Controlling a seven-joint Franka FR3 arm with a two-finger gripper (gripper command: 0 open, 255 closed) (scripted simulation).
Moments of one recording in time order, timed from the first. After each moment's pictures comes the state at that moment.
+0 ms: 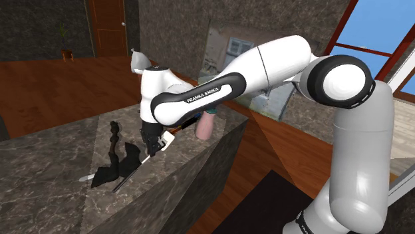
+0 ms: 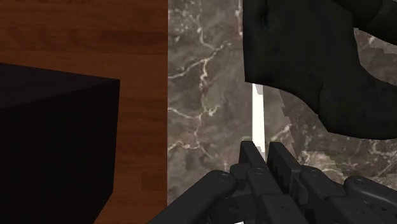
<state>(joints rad) 0.05 0.45 0.47 -1.78 -0.19 2.21 2.06</state>
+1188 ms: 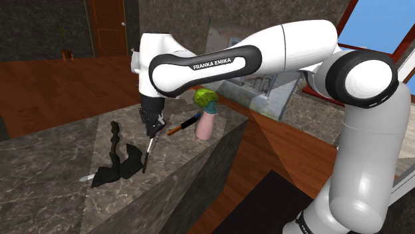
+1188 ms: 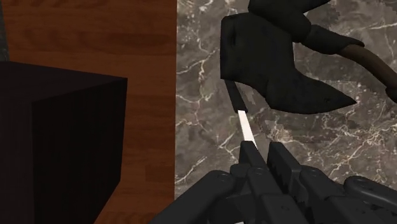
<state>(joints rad) 0.03 0.35 0.50 -1.66 -0.14 2.00 2.03</state>
